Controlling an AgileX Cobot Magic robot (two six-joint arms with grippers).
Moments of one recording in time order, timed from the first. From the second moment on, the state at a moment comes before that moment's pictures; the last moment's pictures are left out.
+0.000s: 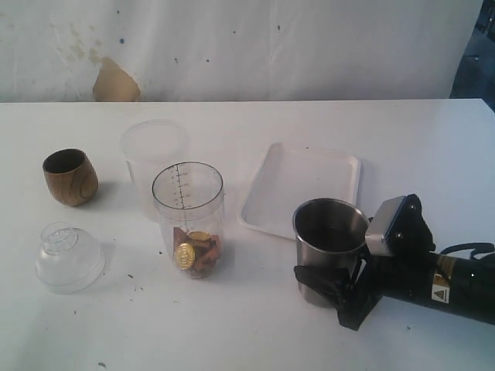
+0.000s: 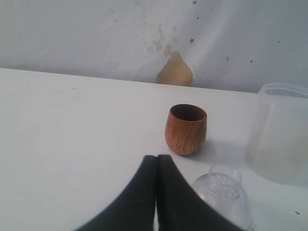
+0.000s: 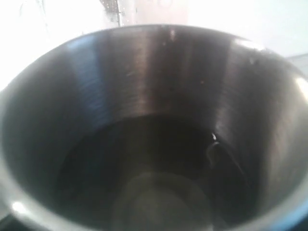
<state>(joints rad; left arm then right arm) 0.04 0.00 0.00 -0.07 0.23 -0.02 -0.05 1.92 -0.41 -0.98 -1.17 0.17</state>
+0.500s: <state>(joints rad) 0.04 0.00 0.00 -0.07 0.23 -0.02 0.09 1.76 -0.76 -1.00 -0.95 0.46</state>
